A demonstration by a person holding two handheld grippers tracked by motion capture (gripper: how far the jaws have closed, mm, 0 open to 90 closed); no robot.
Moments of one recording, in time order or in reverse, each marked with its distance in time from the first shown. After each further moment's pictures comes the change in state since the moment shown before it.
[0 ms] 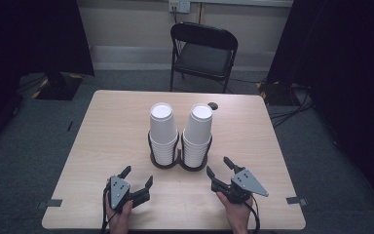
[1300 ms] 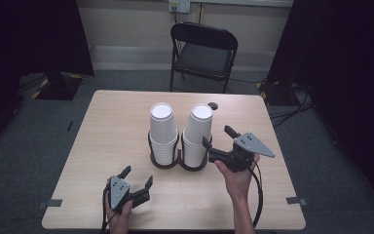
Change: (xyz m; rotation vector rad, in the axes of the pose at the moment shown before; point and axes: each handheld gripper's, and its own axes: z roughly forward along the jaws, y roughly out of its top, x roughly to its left) left arm 0.000 0.000 -0.001 -0.006 0.001 0.001; right arm -0.017 0.098 0.035 -0.027 0.066 0.063
